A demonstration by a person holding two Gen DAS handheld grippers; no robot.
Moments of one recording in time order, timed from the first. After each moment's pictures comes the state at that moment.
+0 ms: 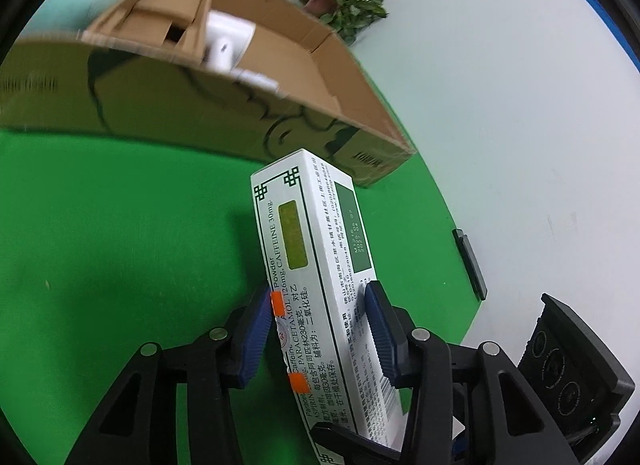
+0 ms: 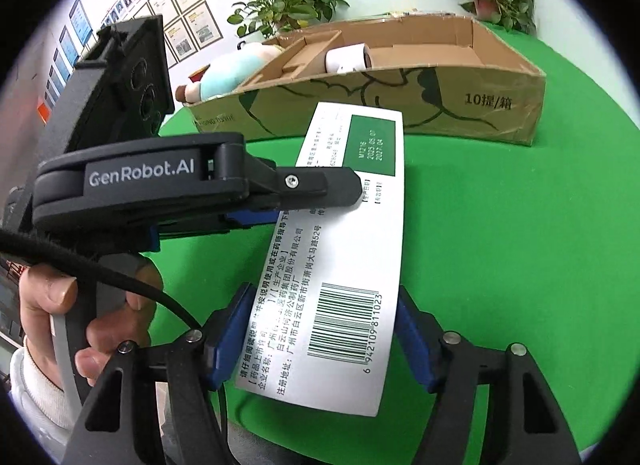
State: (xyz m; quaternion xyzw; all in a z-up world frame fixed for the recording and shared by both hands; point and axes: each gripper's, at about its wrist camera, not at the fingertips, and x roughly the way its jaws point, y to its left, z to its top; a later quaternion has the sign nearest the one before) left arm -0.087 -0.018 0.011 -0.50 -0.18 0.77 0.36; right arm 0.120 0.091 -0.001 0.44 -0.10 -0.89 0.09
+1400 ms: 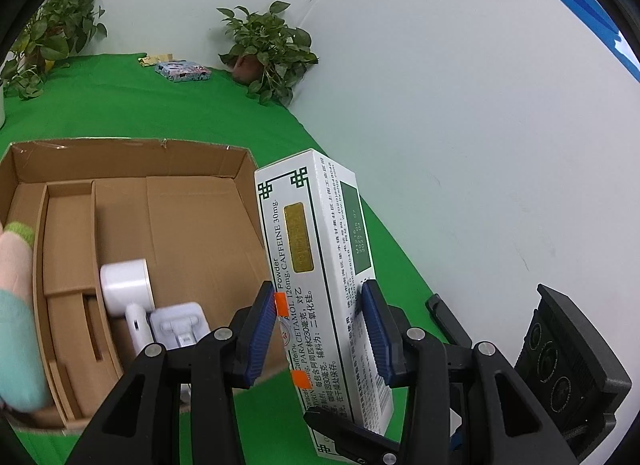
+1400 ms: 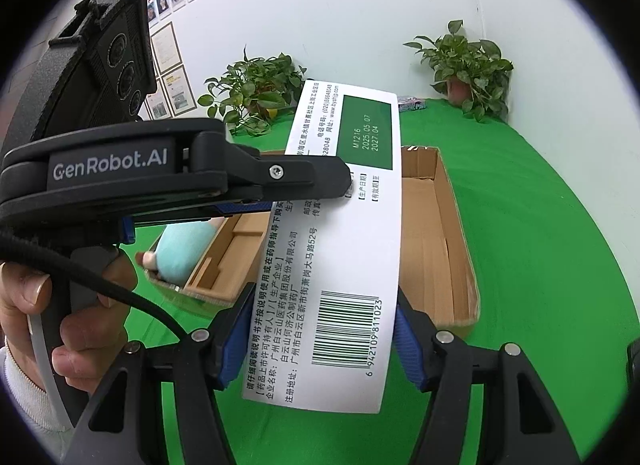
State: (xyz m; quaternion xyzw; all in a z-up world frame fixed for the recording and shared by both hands) left arm -0.209 0.070 0.191 -0.42 -0.11 0.80 0.41; right arm 0.005 0.154 0.118 0.35 -0.08 -0.93 0.03
